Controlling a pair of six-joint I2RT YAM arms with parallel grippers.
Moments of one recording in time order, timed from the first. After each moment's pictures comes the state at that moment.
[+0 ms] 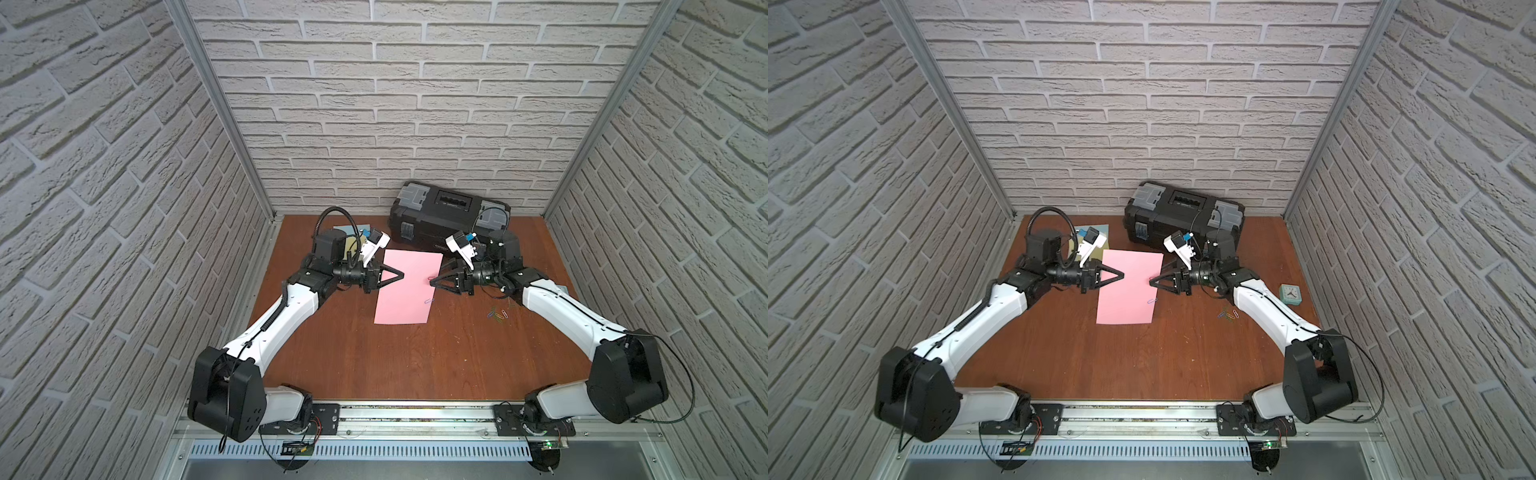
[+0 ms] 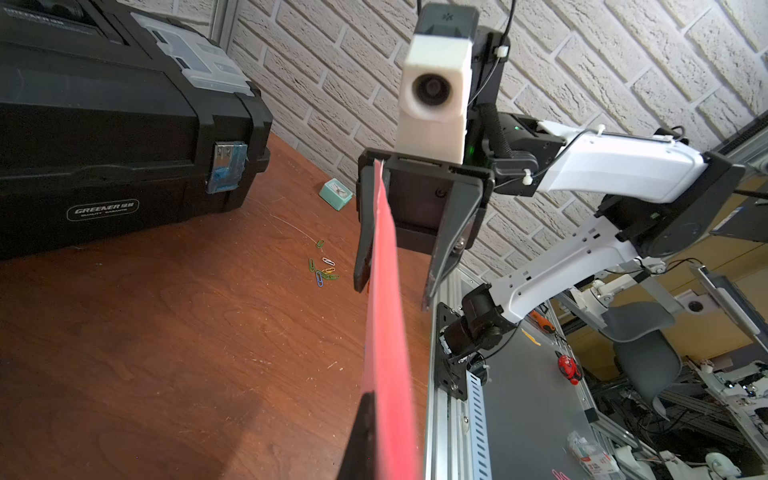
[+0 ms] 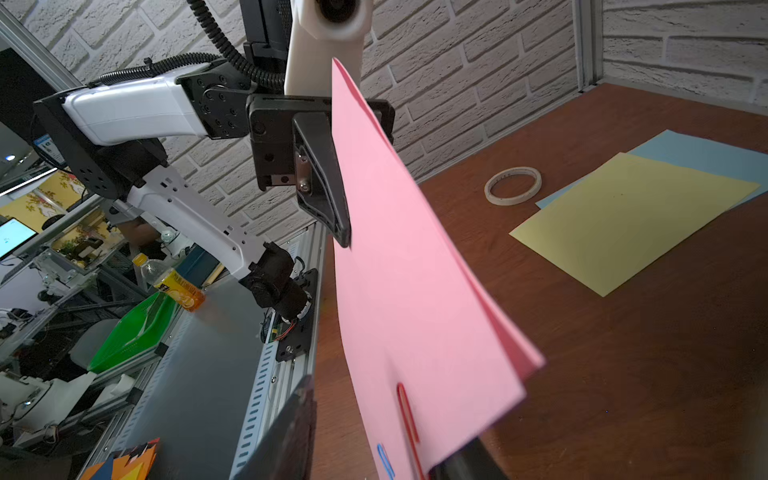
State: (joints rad) left arm -0.36 1.32 1.01 -0.17 1.09 -0.12; right arm 0.26 1.43 1.01 -0.14 -1.19 -0.03
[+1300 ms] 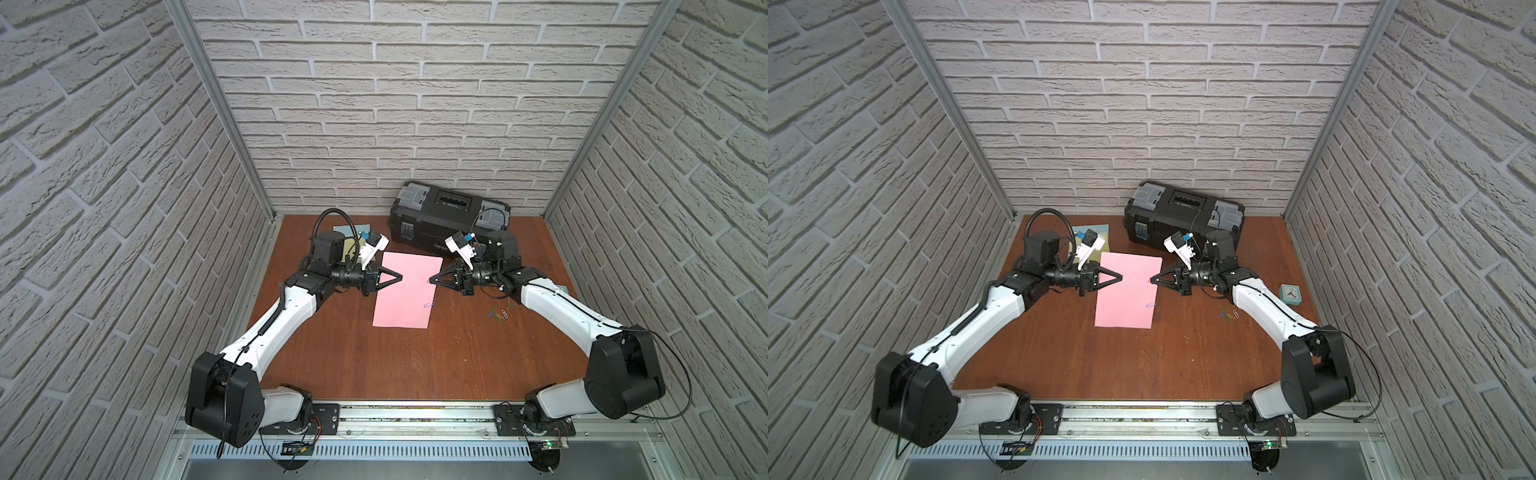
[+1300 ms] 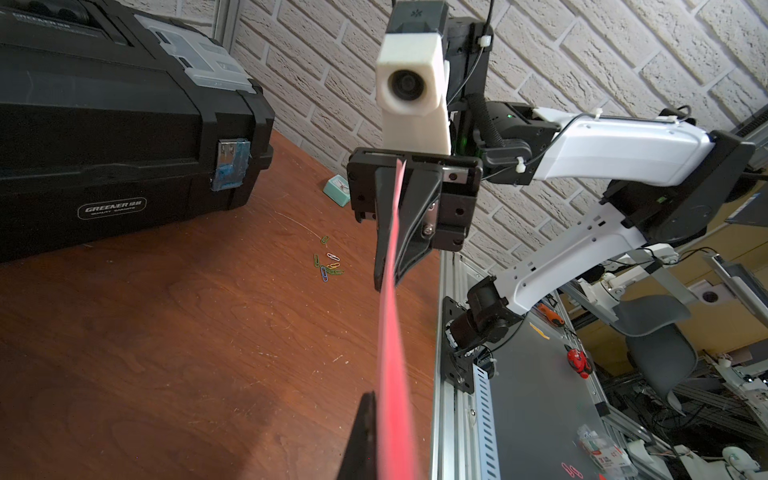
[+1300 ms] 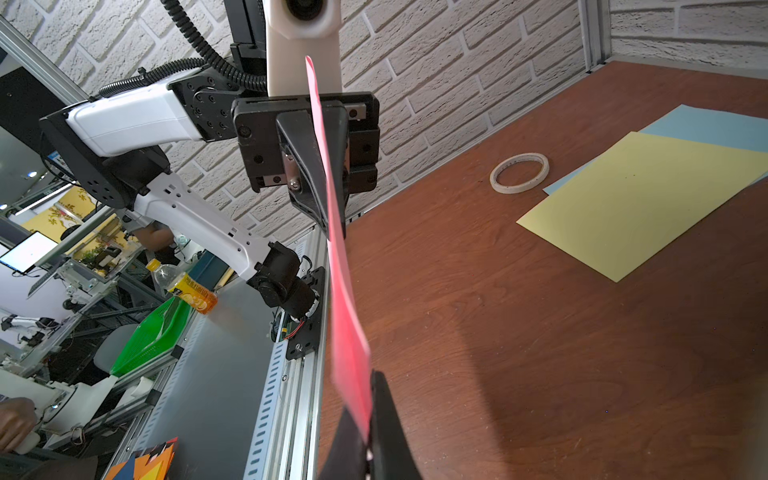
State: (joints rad) left arm -0.36 1.29 0.99 -0.22 1.08 -0.07; right arm 0.25 1.45 1.01 -0.14 -1.21 0.00
